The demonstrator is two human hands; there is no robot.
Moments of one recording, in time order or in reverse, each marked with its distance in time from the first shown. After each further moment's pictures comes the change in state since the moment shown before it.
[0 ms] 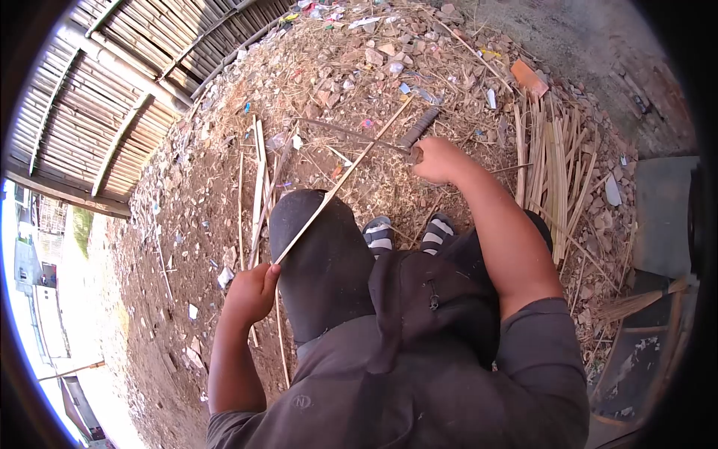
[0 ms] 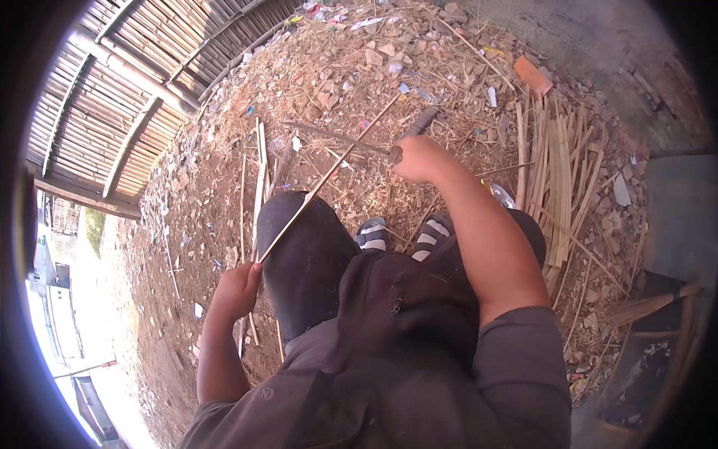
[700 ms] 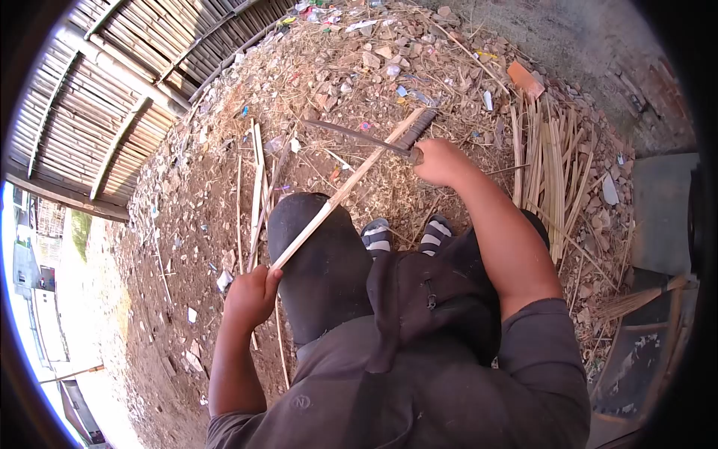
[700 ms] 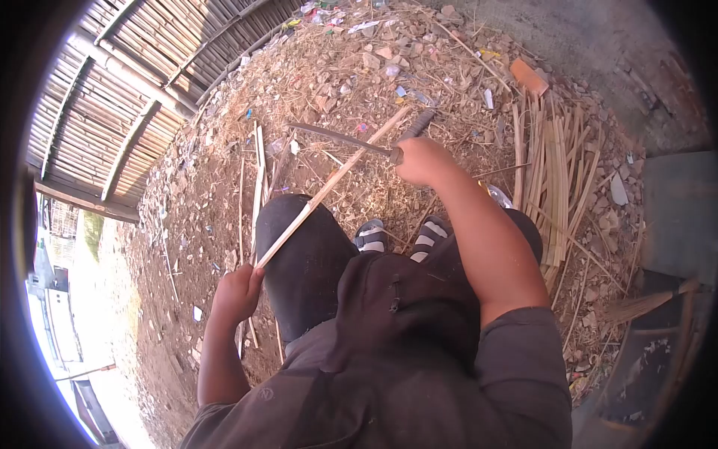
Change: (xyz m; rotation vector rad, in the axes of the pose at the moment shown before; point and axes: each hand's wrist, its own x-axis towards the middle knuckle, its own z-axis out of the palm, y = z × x) left_hand -0.002 -0.006 0.006 0.118 0.056 0.021; right_hand -0.006 0.004 0.003 0.008 0.089 0.036
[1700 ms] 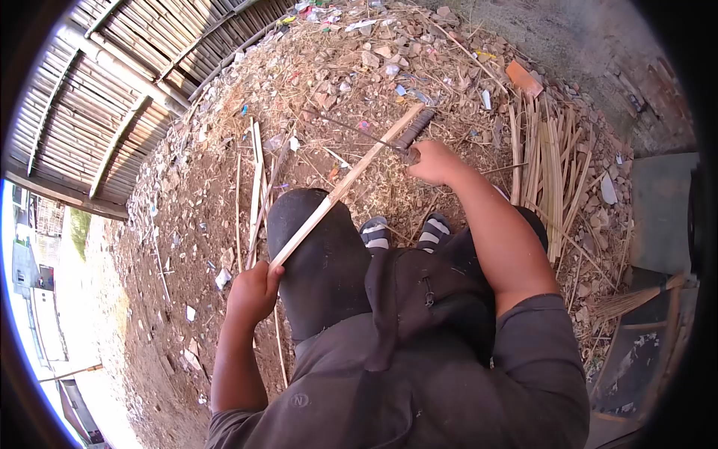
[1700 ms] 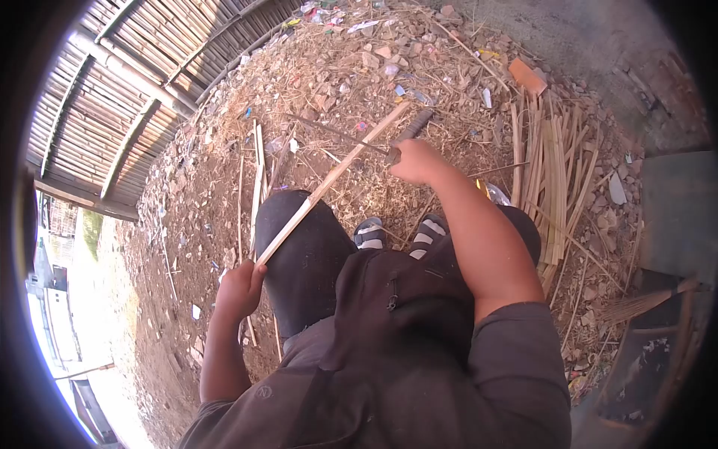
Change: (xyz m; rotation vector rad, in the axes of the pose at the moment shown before) left_hand 0.000 -0.002 0.013 -0.035 0.051 -0.023; right_hand 0.010 0.016 0.021 0.070 -0.034 0.004
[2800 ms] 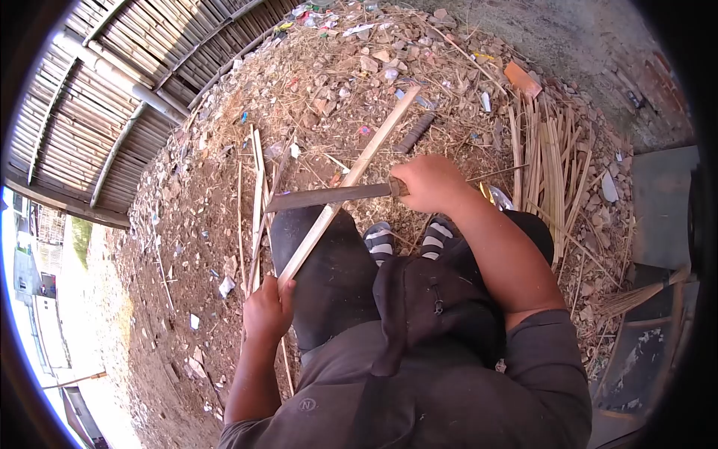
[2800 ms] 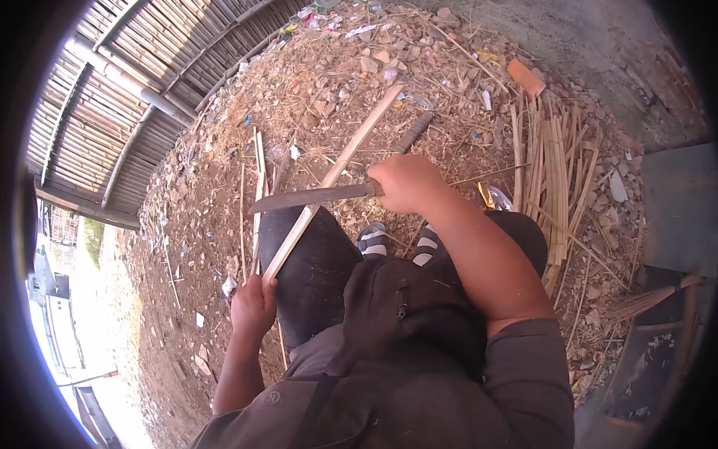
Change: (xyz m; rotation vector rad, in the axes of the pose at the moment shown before) left_hand -0.016 0.005 0.027 0.080 0.160 -0.009; right_hand -0.050 -0.057 -0.018 -0.267 0.075 -0.306
